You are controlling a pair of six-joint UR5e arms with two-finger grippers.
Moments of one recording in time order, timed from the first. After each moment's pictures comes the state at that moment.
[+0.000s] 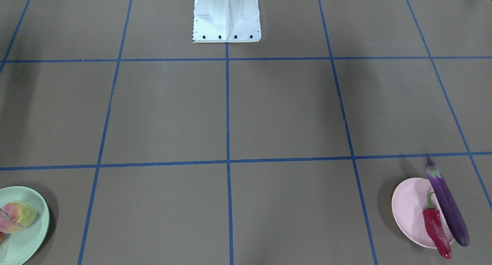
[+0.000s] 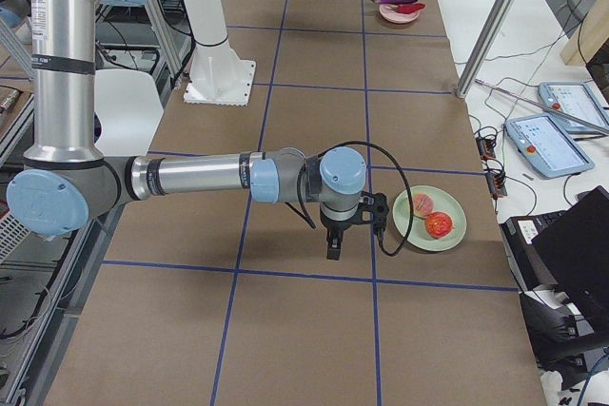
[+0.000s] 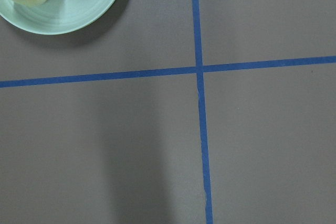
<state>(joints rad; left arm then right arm) -1.60 -1.56 -1.75 -1.46 -2.31 0.13 1.56 -1.65 1.76 -1.63 2.43 0.10</state>
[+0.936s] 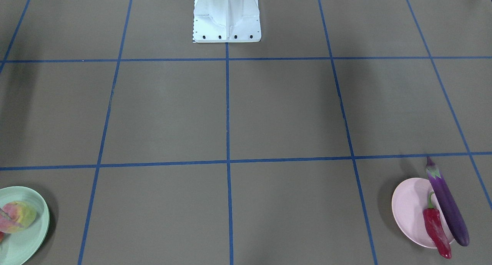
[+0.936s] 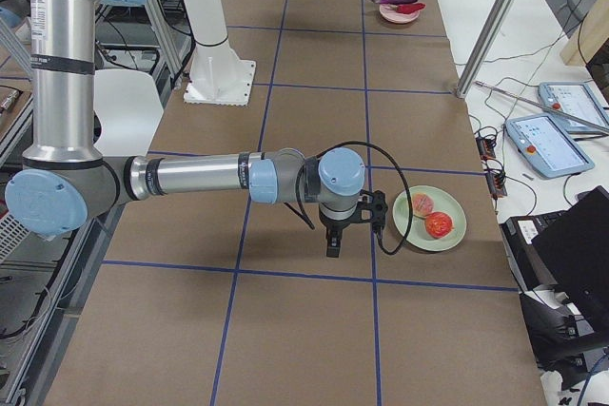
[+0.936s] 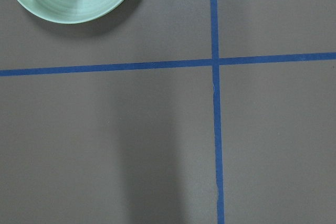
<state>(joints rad) -1.60 -1.56 -1.74 -1.46 -2.31 0.14 1.56 -1.65 1.77 -1.63 2.45 0.09</state>
